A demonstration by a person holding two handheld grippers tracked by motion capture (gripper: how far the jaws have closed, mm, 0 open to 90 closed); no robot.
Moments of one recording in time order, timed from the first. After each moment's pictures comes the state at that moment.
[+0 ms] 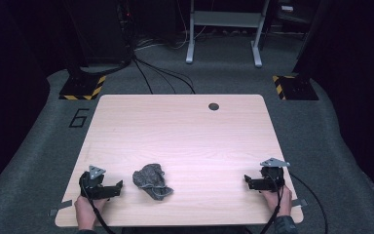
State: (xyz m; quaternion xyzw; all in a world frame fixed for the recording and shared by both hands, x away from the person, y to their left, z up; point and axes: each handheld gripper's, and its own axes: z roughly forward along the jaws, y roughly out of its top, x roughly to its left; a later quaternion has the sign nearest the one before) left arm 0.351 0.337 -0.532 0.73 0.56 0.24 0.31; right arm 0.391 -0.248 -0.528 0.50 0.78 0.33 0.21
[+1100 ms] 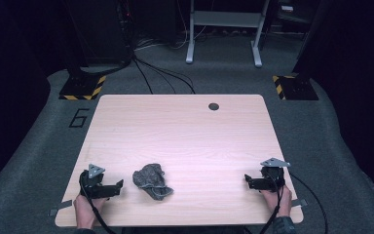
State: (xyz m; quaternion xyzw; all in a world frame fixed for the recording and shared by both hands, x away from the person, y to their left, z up) left arm 0.348 0.332 -0.517 0.74 0.54 0.23 0.34; right arm 0.391 -0.249 -0.529 0.50 0.77 0.33 0.21
